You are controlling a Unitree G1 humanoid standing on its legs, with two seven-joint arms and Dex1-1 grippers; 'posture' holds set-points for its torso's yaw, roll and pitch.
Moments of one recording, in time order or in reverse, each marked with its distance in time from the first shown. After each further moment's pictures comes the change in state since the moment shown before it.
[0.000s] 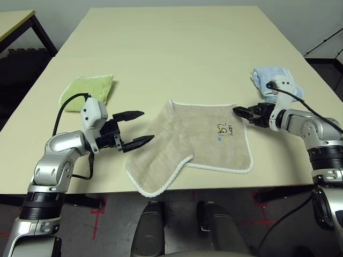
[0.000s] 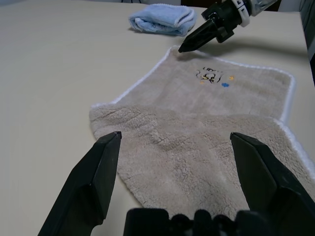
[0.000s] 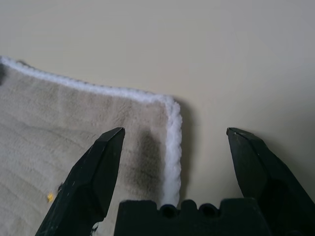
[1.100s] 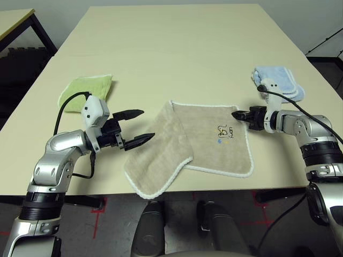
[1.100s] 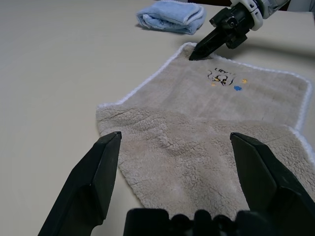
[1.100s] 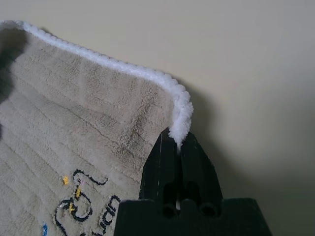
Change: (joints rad) left arm -0.008 0.001 -0.002 -0.024 -0.001 0.044 0.037; right arm 0.021 -0.002 0.035 -0.077 -0.068 0.081 0.148
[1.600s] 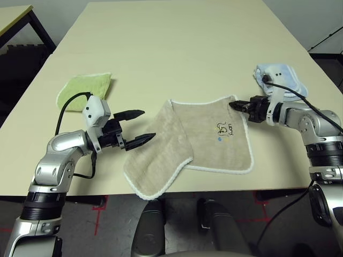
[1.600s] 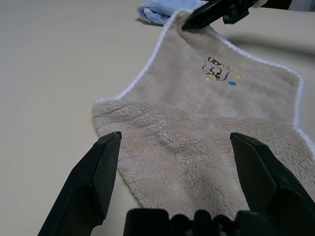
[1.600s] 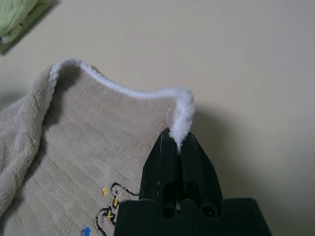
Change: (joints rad) left arm 0.000 -0.012 -0.009 -0.001 0.000 0.009 0.014; right arm 0.001 -0.032 -0.038 -0.191 0.054 -0.048 0.031
